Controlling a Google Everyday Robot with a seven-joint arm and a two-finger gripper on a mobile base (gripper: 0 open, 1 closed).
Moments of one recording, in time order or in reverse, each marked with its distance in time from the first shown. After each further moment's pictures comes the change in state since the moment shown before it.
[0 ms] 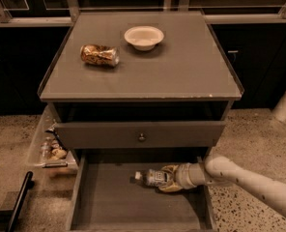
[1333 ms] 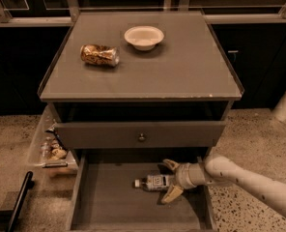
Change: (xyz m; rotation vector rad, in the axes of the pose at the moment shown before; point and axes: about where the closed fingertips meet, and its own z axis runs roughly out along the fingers) arm 0.000 0.000 0.000 0.000 0.000 0.000
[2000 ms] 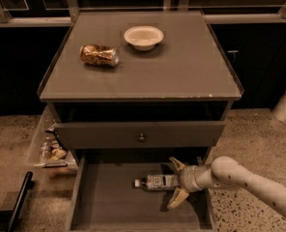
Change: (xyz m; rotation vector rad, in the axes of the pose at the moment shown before) arm -0.005 0.013 -0.022 -0.004 -0.019 -0.018
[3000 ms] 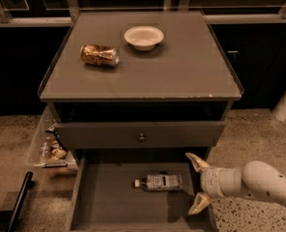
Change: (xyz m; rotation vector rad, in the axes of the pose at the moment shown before) arm -0.054 0.031 -0.125 0.120 0.092 -0.237
